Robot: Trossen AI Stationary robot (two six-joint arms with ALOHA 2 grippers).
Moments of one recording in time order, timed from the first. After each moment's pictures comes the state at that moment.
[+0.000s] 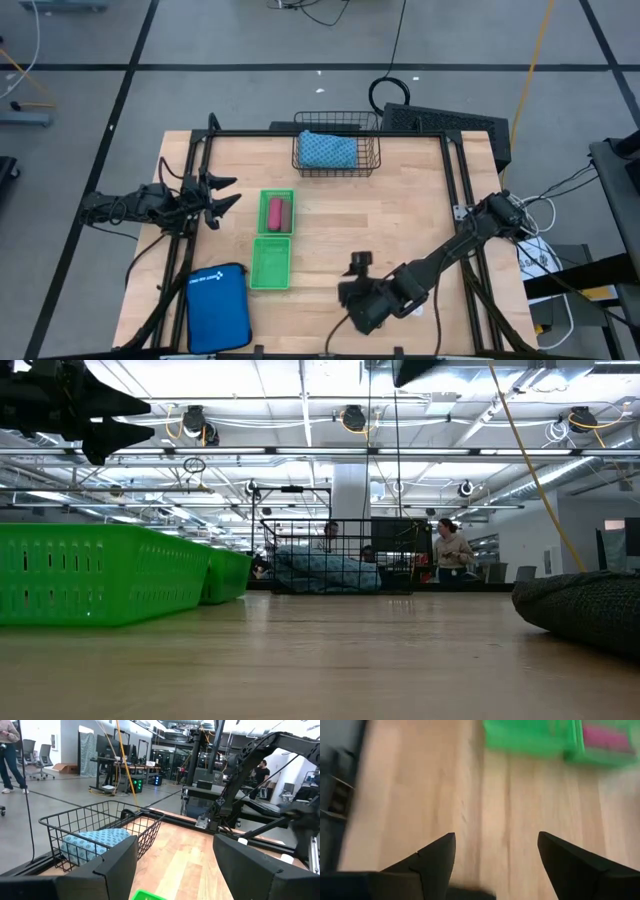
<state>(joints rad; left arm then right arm) -0.12 0.01 0.18 -0.08 -0.42 -0.13 0.62 1.88 1.63 -0.86 0.42 0.43</state>
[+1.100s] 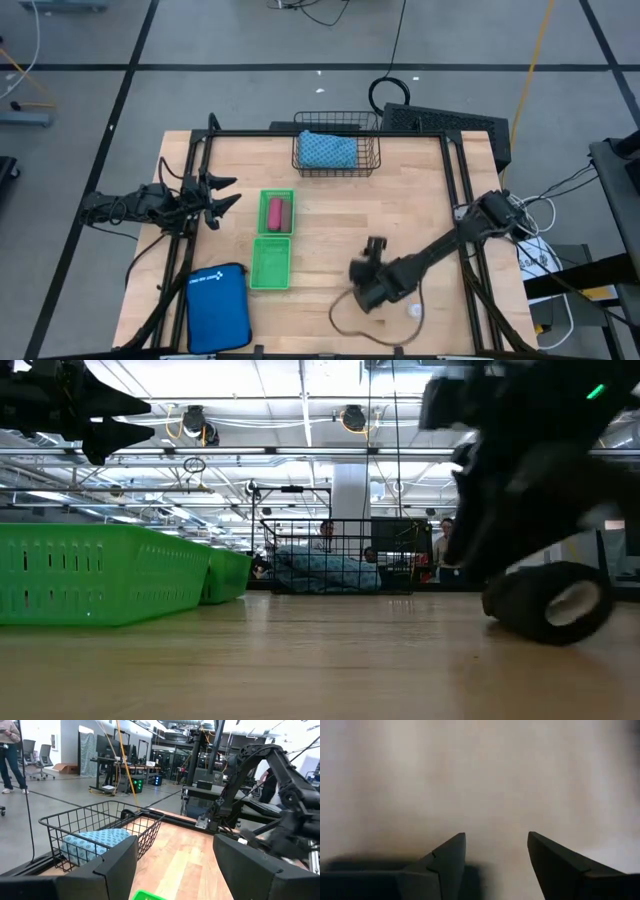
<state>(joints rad) -0.12 0.01 0.18 -0.08 -0.42 -0.13 0.55 1.88 1.20 -0.71 0.60 0.57</state>
